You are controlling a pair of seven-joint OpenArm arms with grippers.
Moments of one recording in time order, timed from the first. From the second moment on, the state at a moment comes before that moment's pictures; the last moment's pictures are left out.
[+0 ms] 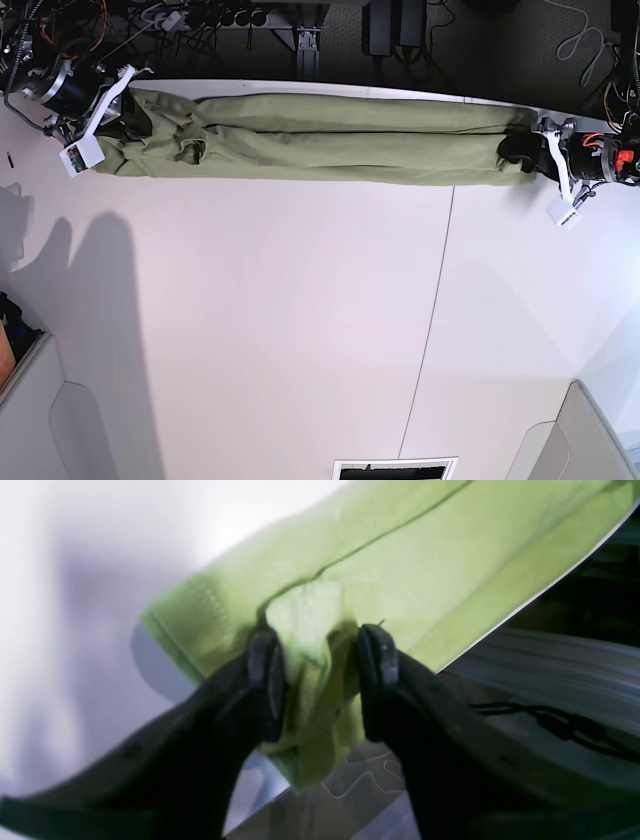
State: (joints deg) left arm 9.3 -47.3 1.5 77.6 -67.0 -38.0 59.9; right arm -28.2 21.9 17.4 113.1 40.9 32.6 -59.7
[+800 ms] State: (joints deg) left arm 9.3 -47.3 1.5 77.6 -68.8 -38.0 61.5; right arm -27.9 19.9 17.2 117.1 39.9 32.7 -53.1
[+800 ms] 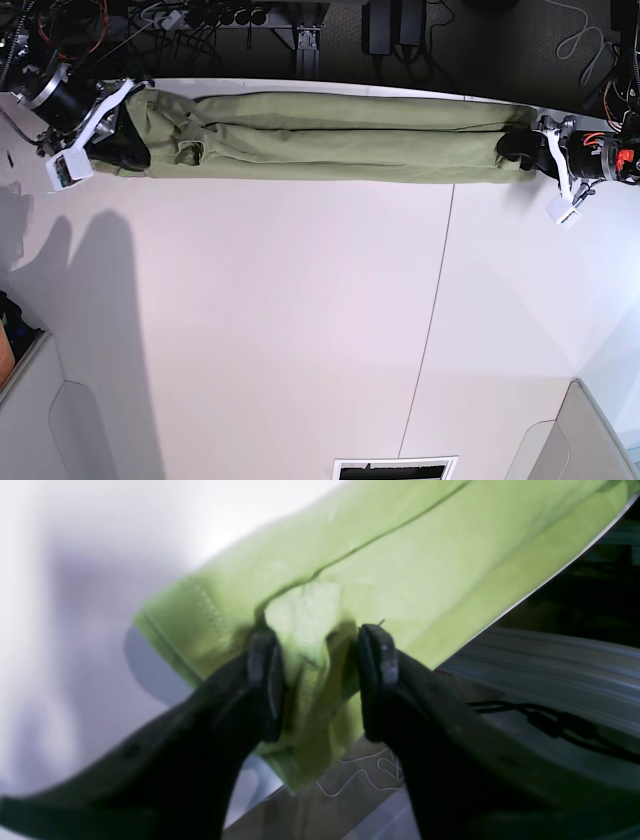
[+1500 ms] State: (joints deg) left arm 9.3 -47.2 -14.5 77.6 -77.8 -38.0 66.6; right arm -20.4 19.9 13.8 95.3 33.7 32.7 -48.1
